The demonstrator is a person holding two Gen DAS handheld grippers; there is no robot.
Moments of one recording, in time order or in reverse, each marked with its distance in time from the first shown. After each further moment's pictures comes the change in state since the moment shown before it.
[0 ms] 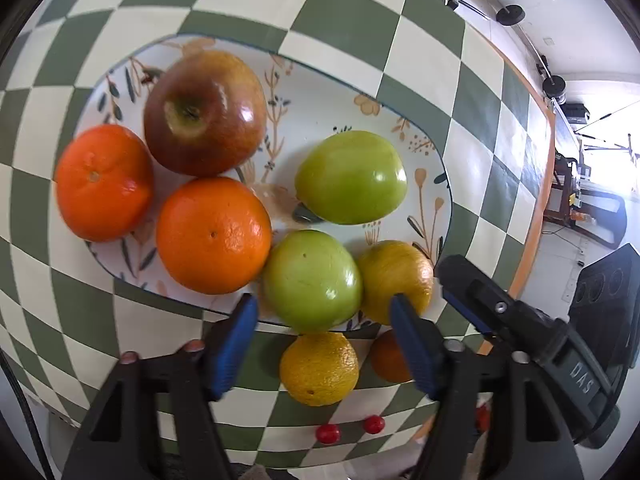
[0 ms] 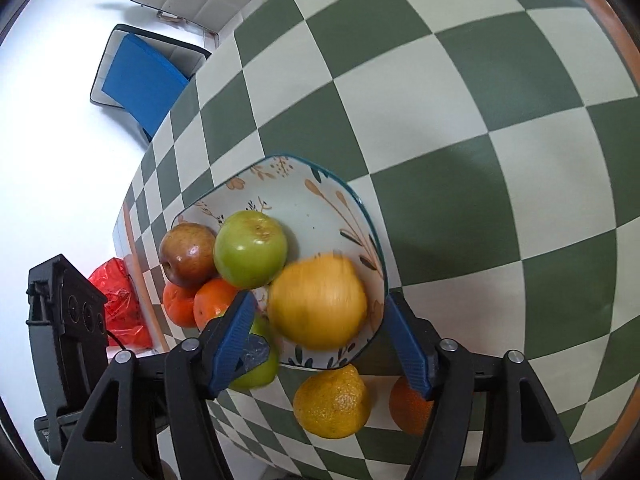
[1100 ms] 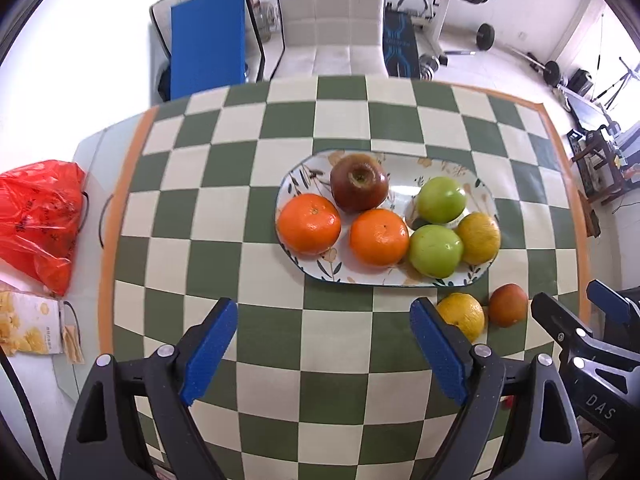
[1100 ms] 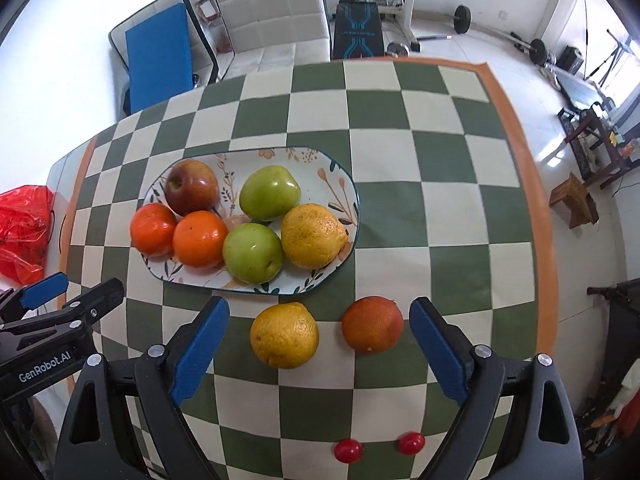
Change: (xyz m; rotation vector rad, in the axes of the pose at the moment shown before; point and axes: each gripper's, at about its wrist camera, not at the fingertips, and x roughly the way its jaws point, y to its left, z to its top) left arm -0.111 0.036 -0.104 0.277 -0.468 0.352; right arm -0.080 0.081 -0.143 -0.368 -0.321 -0.445
